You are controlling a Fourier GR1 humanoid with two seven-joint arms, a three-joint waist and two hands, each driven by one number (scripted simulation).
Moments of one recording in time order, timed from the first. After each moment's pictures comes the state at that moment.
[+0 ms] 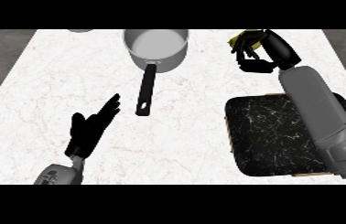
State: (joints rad) left arm -0.11 0.26 -0.23 -1.36 0.16 -0.03 0.12; right arm -0.89 -0.35 0.05 -0.63 0.28 0.19 -0.62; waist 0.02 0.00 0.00
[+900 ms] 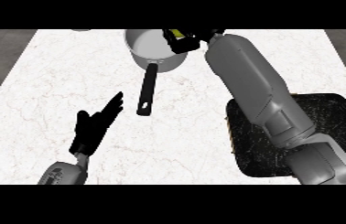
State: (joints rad) left arm -0.12 0.23 -0.22 -1.35 0.13 -0.04 0.14; right arm -1.28 -0.10 0.18 -0.47 0.52 0.07 -0.26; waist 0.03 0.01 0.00
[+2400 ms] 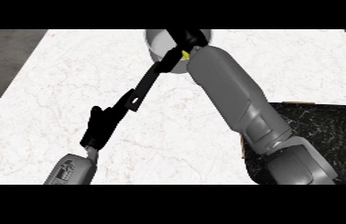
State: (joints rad) left arm -0.19 0.19 -0.24 -1.31 0.10 -0.08 0.13; right arm -1.30 0.00 0.19 -0.39 0.39 -0.02 -0.03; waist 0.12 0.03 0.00
